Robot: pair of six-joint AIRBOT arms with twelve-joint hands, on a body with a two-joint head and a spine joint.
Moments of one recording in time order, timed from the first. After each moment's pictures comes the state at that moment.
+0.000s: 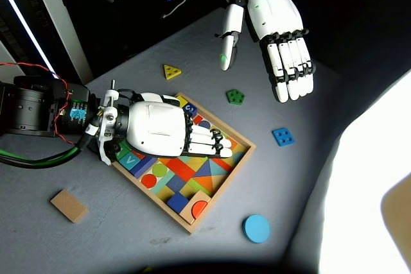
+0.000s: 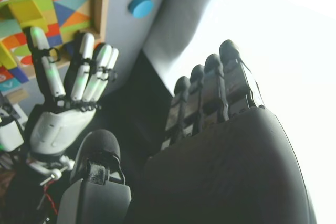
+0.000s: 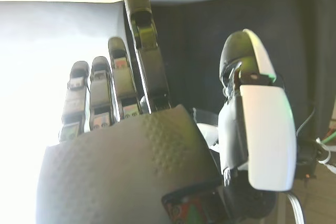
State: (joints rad) left arm 0.32 -0.76 1.04 -1.60 -0.03 2.50; right arm -0.41 -1.35 1.19 0.48 0.32 -1.57
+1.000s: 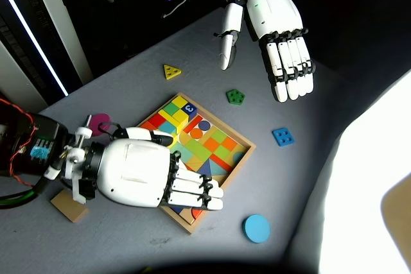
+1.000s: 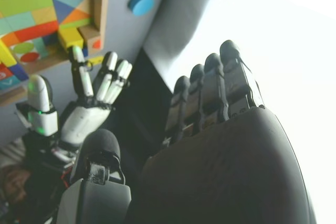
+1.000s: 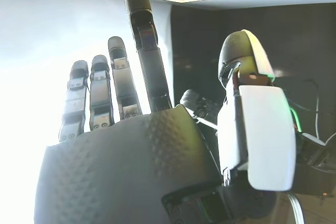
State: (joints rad) left arm 0.32 -0.76 1.04 -1.60 -0.03 2.50; right arm -0.44 -1.27 1.25 0.48 0.36 -1.55
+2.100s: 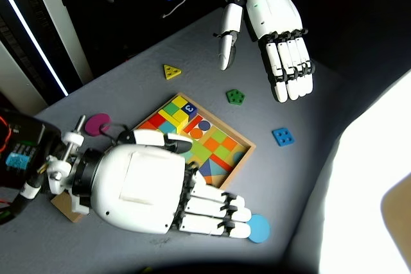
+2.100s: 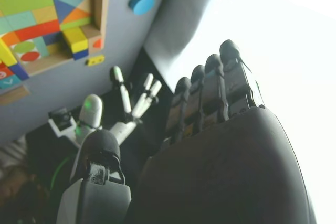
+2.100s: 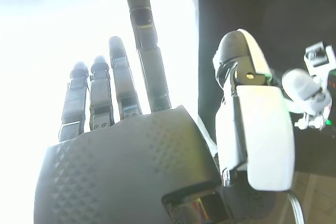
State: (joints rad) left arm 0.32 -0.76 1.04 -1.60 -0.03 2.50; right arm -0.26 -1.18 1.21 0.48 0.28 -1.48
